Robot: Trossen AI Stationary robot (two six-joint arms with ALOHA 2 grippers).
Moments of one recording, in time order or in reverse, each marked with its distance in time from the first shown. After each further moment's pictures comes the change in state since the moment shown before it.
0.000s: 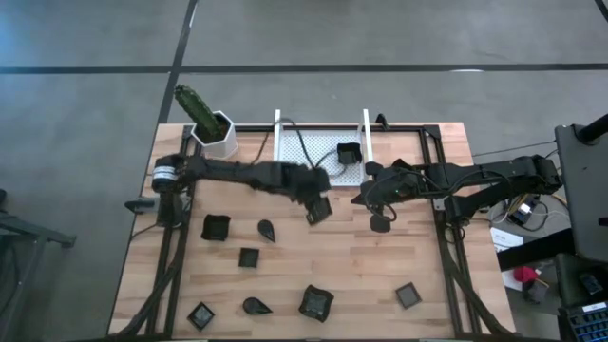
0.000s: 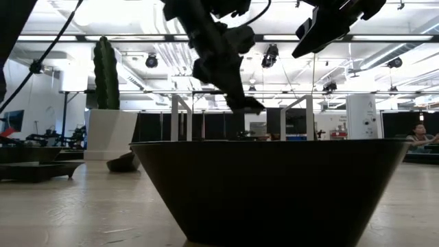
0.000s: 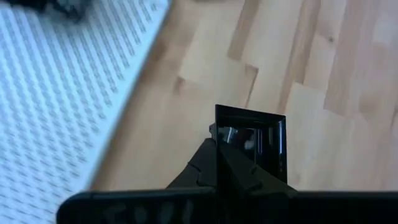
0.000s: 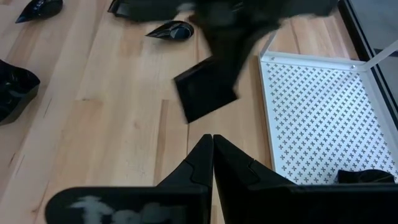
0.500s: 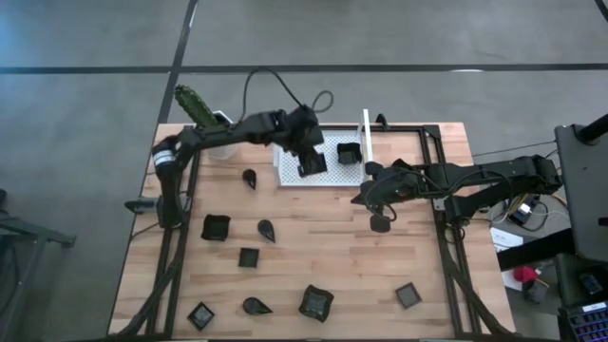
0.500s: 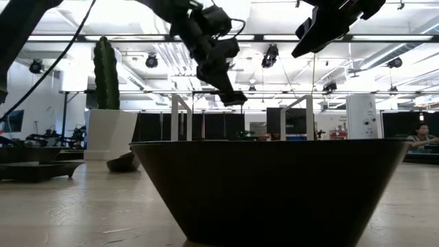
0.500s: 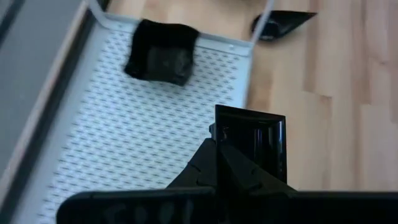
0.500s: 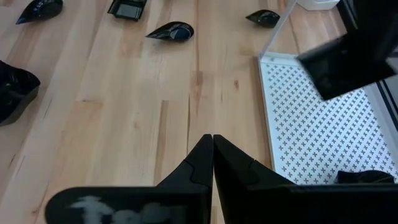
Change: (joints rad) left arm 0.329 0.002 0.128 -0.067 0.207 0.412; right arm 0.000 0.000 0.000 0.005 0.000 -0.001
